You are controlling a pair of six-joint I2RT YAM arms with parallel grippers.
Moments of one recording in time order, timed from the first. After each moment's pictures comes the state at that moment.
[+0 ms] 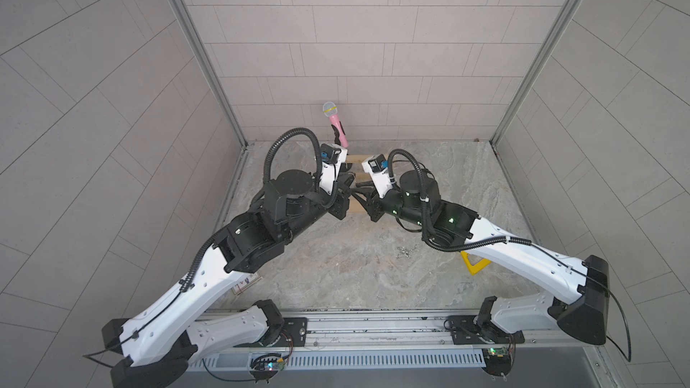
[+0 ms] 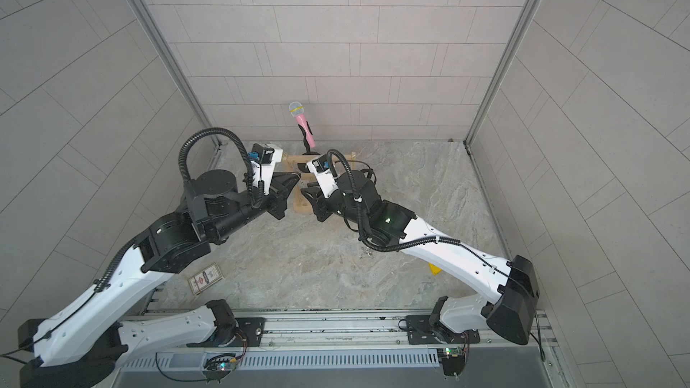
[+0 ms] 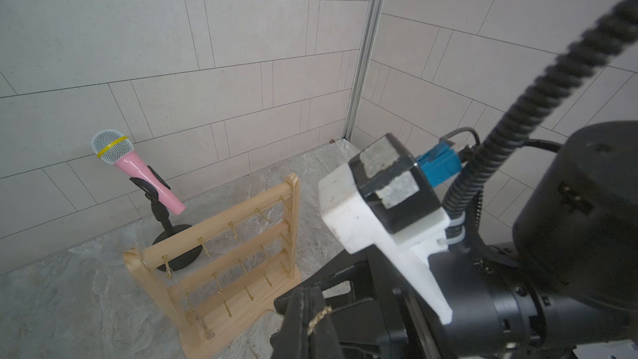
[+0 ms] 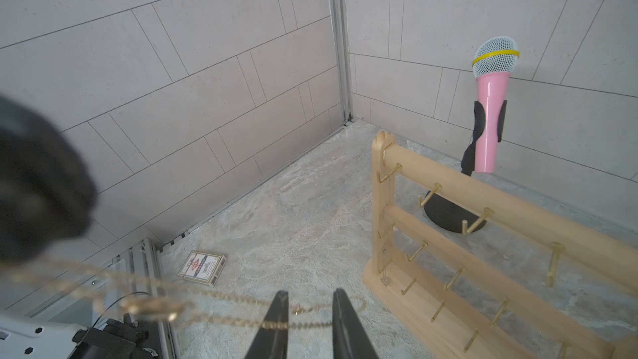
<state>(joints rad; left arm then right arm) -0.87 1.01 1.37 -0.58 -0.18 -0.14 0.90 1.33 1.22 -0.13 -0.02 0.21</state>
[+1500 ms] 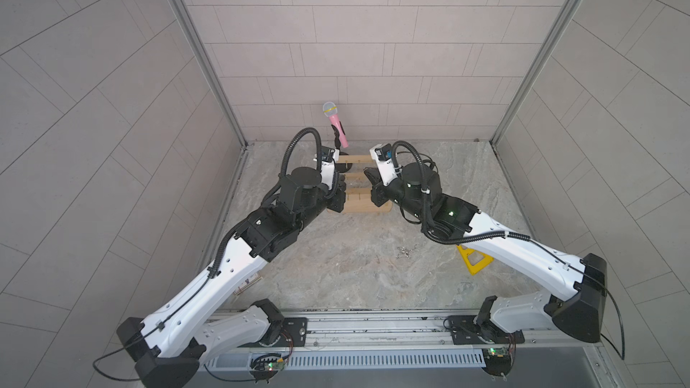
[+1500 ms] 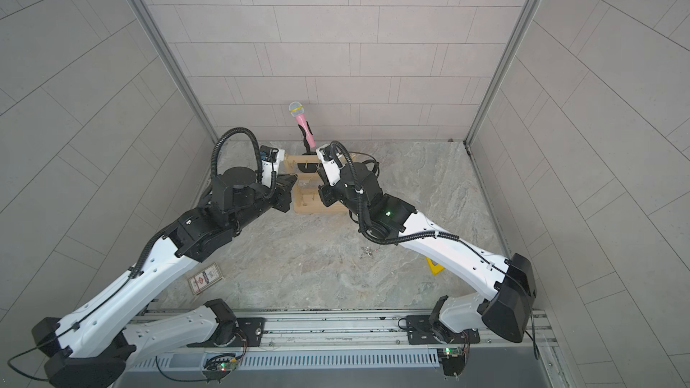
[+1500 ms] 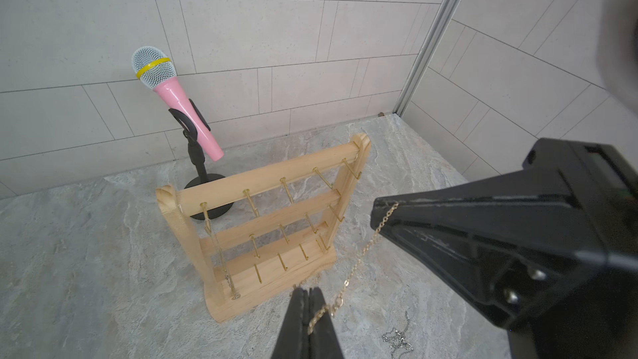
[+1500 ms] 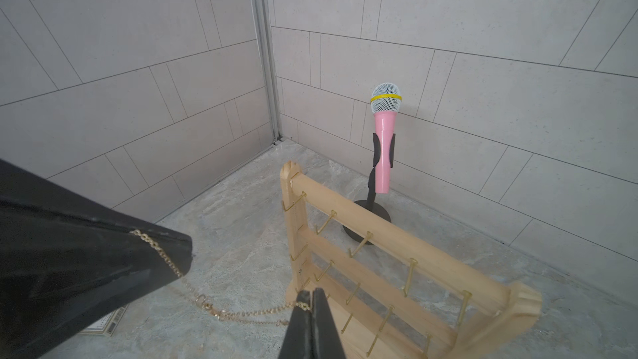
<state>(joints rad) -0.69 1.06 1.19 -0.48 -0.17 -0.22 0.83 1.38 1.29 -0.14 0.18 0.08</state>
